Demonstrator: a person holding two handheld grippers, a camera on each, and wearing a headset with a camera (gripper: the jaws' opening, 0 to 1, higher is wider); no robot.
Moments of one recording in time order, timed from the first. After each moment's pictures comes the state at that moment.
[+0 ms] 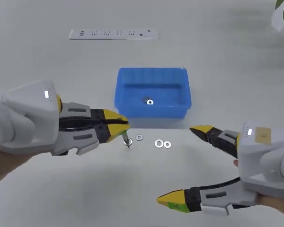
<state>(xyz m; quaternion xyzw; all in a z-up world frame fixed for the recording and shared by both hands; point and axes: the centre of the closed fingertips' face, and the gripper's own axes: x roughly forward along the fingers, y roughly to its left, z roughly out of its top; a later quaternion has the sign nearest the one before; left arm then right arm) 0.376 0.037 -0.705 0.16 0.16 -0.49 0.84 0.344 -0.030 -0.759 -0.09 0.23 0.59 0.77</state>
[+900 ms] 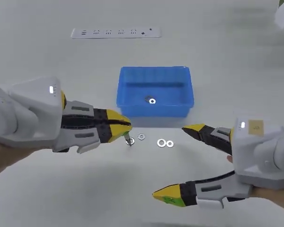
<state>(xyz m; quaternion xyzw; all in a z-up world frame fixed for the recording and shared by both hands) 0.369 0.035 -0.710 0.16 0.18 -0.51 0.83 0.347 -0.008 -0.755 -0.07 0.23 0.62 0.75</state>
